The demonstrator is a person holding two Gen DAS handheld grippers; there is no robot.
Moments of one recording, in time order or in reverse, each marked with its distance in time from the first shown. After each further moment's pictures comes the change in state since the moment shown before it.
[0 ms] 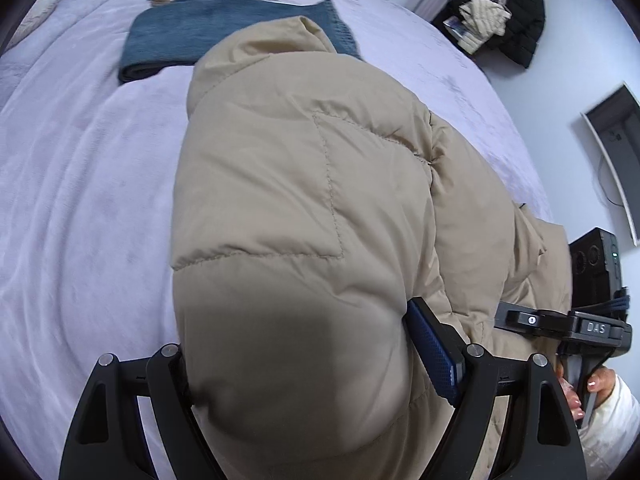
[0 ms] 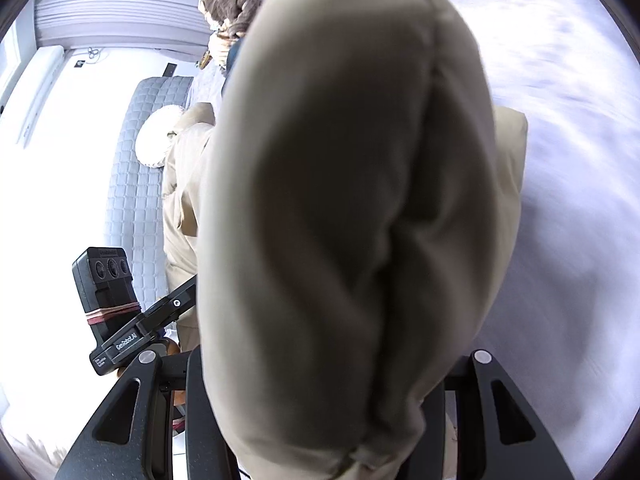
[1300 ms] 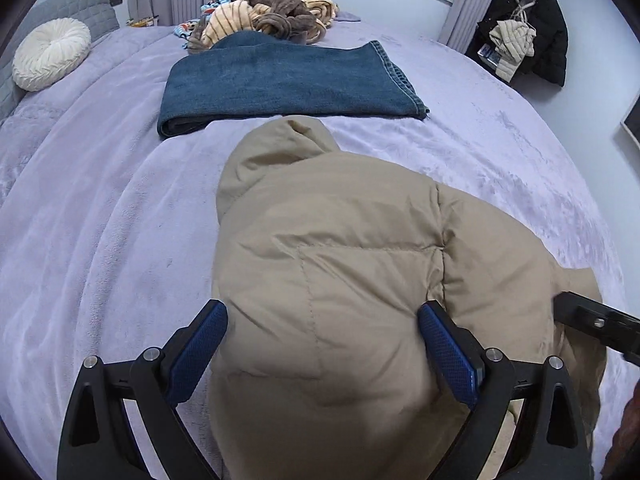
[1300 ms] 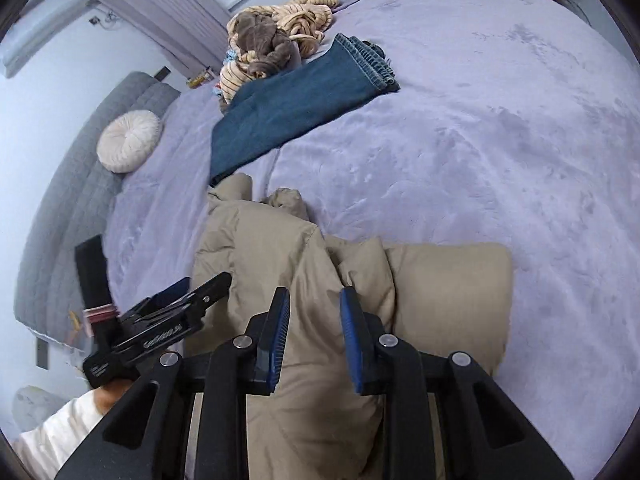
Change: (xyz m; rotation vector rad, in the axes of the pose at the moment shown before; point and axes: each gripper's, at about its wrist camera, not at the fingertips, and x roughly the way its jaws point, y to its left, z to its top) left arm 0.042 0.013 0.024 0.051 -0.200 0.211; right arm 0.019 0.098 0.060 -0.266 -0.233 -0.452
